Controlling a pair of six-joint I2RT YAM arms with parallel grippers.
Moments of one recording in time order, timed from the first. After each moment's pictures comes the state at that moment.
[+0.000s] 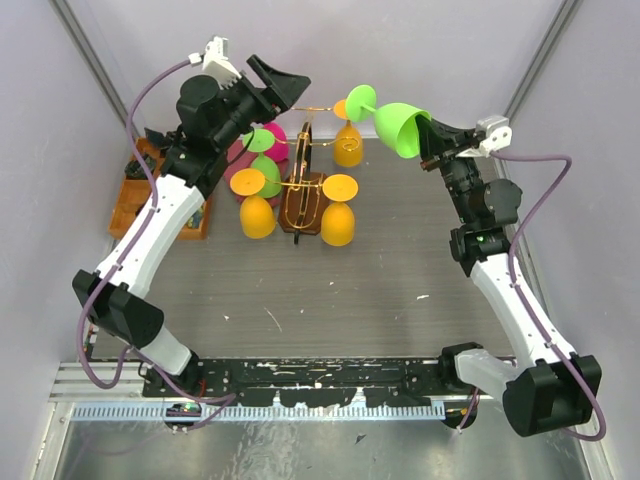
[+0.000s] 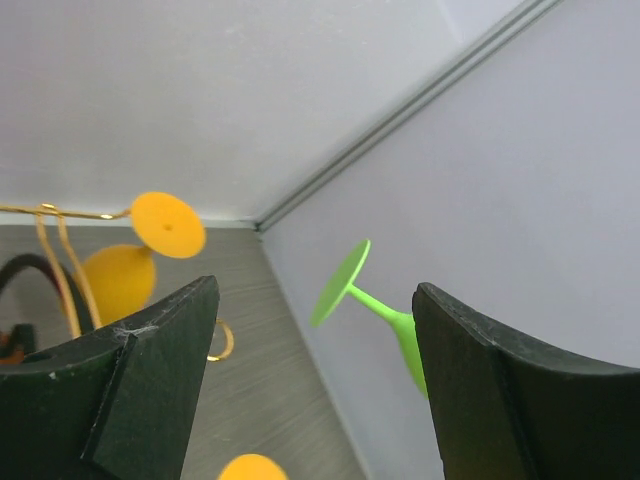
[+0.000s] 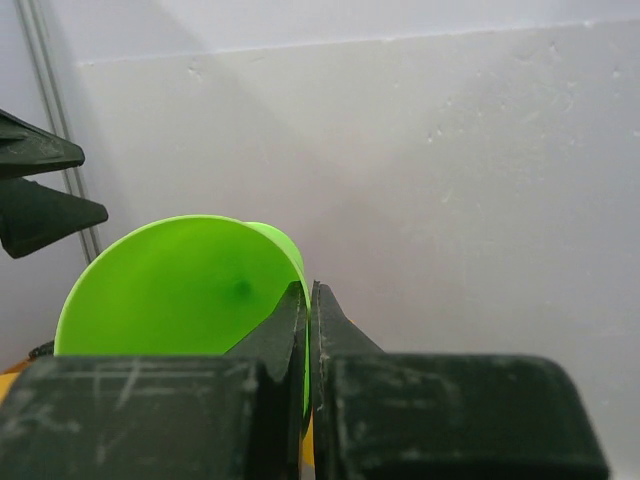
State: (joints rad) left arm -0.46 1.60 1.76 -0.04 0.15 -0.78; right arm 0.18 1.07 0.94 0.66 -0.21 0.17
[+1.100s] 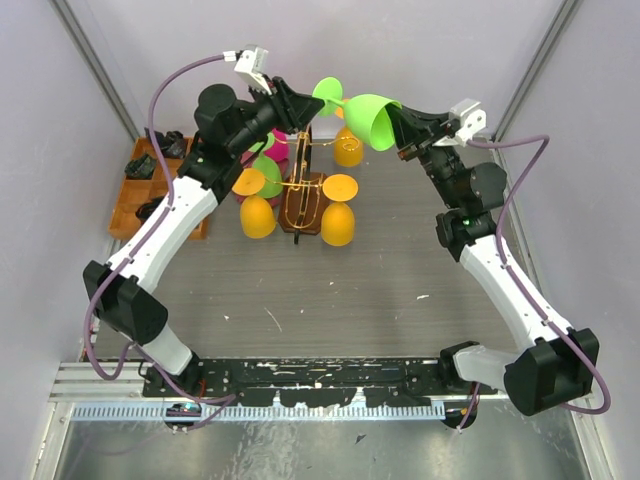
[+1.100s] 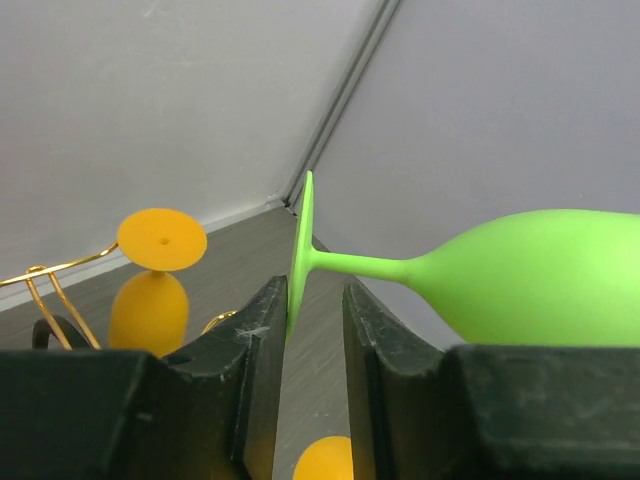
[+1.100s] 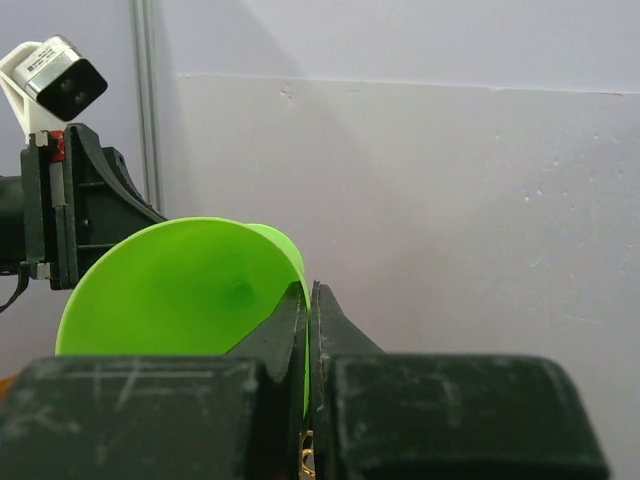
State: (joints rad) left arm -0.51 1.63 1.69 0.10 0.32 -0.49; right arm 0.30 1.19 1.06 0.74 -0.30 0.12
